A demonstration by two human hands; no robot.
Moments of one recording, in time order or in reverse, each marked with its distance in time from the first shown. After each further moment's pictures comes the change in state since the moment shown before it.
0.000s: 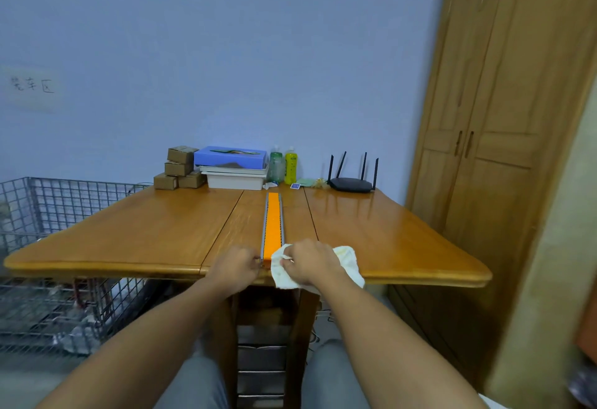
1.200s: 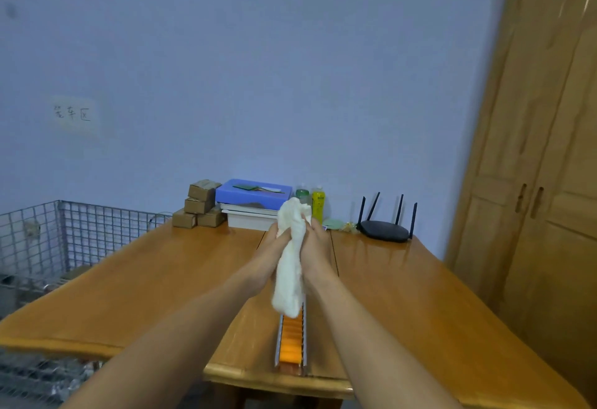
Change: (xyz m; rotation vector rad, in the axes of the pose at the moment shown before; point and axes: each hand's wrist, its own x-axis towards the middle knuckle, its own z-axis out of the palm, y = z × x) left_hand 0.140 0.035 -0.108 -1.293 0.032 -0.082; right_hand 0.187 -0.012 -0.068 1.483 0.328 0.289
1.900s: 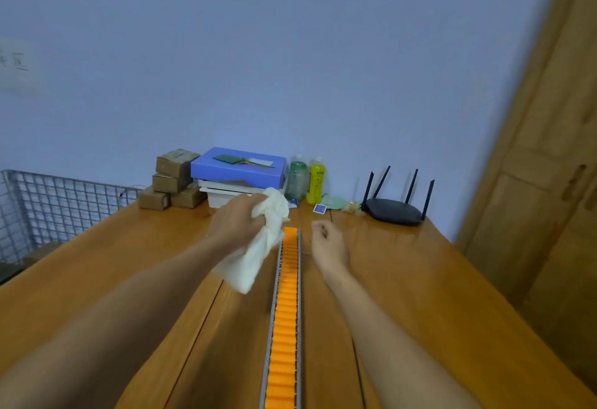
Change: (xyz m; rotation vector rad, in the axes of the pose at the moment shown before) left_hand 0.175 -0.054 -0.084 1.113 0.252 0.155; right_hand 0.136 0.102 -0.032 -0.436 0.120 0.111
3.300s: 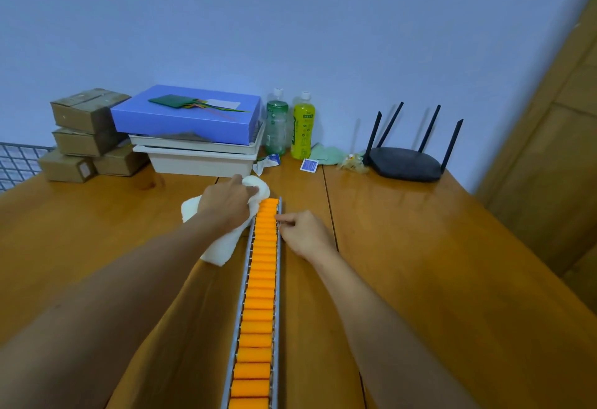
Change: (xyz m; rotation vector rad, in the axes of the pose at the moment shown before) left_hand 0.132 -0.073 0.192 0.691 -0.294 0.182; right_hand 0.137 0.120 0.059 -0.287 -0.421 0.040
